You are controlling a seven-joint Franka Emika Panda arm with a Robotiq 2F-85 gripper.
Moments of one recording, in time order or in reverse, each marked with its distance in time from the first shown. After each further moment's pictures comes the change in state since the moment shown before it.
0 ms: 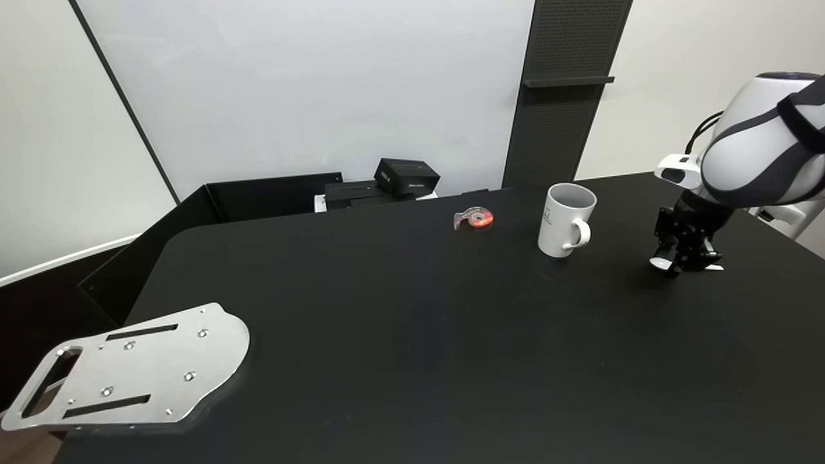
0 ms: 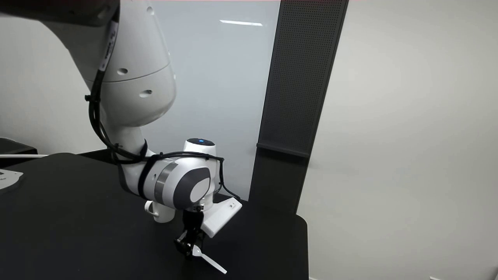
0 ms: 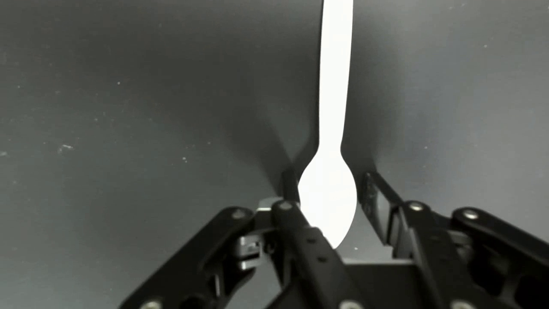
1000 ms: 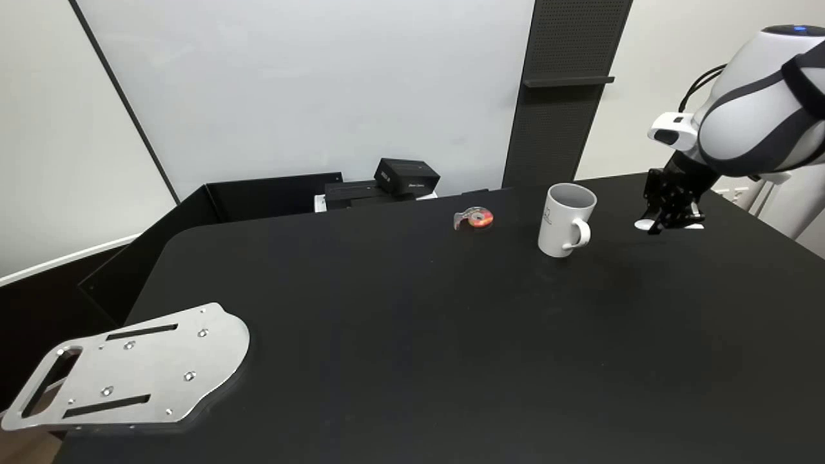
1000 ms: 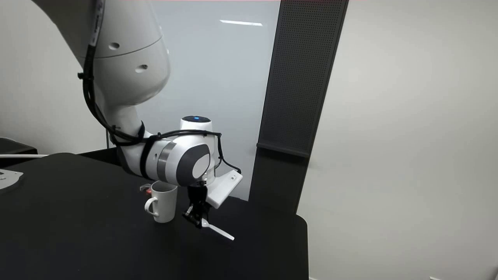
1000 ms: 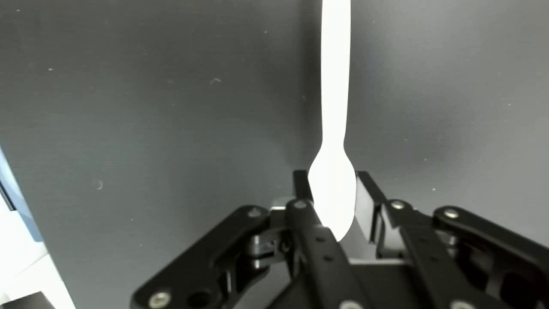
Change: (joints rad) arm 0.027 -0.061 0.004 0.031 -0.039 0.061 0.000
